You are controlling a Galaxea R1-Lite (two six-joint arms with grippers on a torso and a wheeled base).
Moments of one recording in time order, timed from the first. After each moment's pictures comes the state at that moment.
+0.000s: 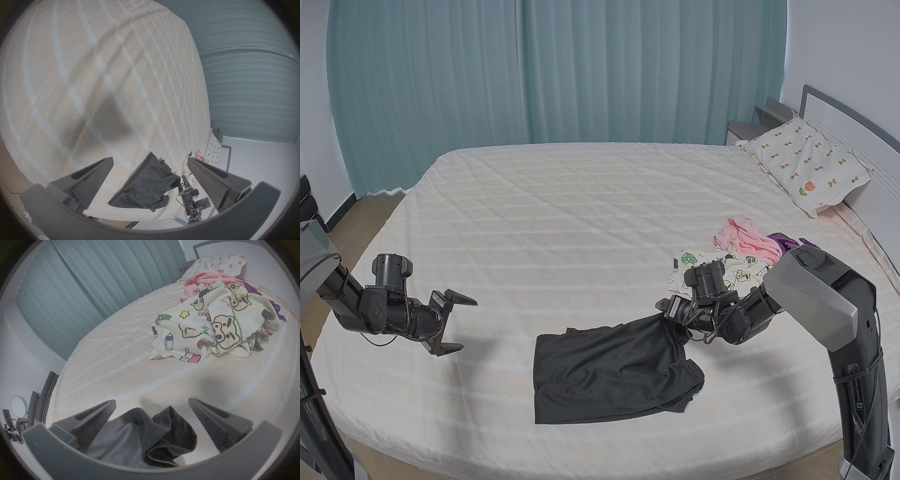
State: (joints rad) left arm 0.11 2.07 -0.86 -0.38 -0.52 -1.05; right arm 0.40 2.53 -1.38 -0.49 -0.15 0.65
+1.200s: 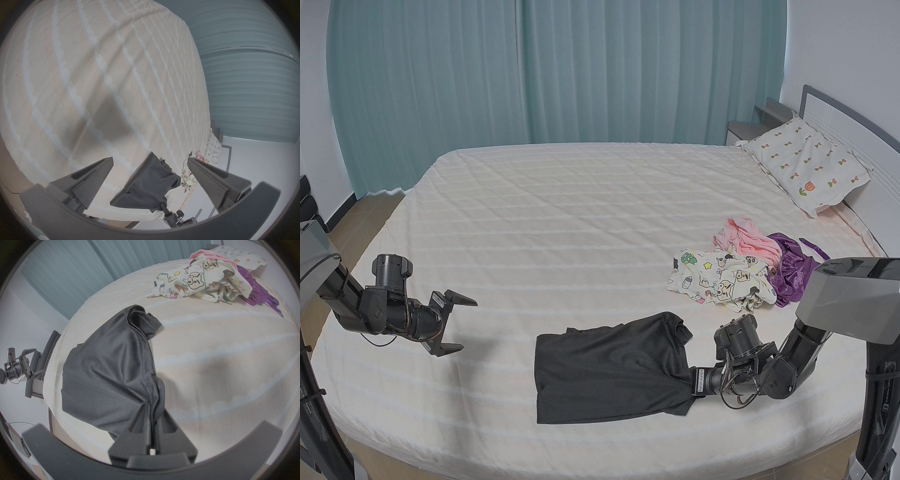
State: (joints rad) left arm 0.11 2.07 -0.86 -0.37 -0.52 -1.05; right arm 0.45 2.30 -0.70 -0.67 0.00 0.49
